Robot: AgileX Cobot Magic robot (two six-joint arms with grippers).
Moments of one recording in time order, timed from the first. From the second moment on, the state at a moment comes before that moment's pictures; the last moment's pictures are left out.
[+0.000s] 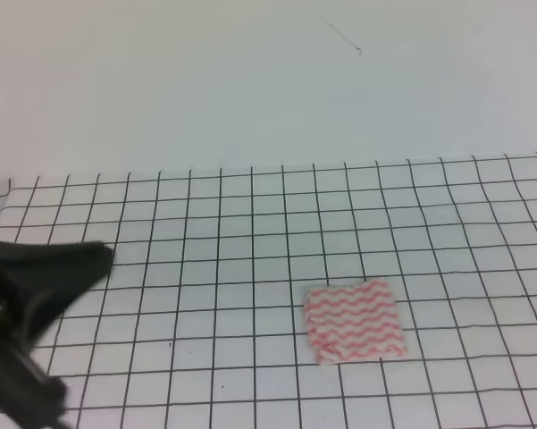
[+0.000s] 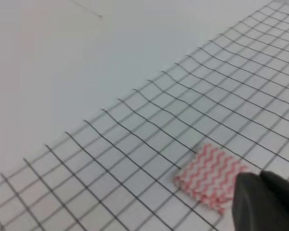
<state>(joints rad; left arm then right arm) -0.50 0.66 -0.77 -0.49 0.50 0.49 0.29 0.62 -0.38 1.75 0.20 -2.01</state>
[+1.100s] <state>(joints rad) -0.03 -0.03 0.03 -0.15 0.28 0.08 0.29 0.63 -0.38 1.75 0.19 -2.01</state>
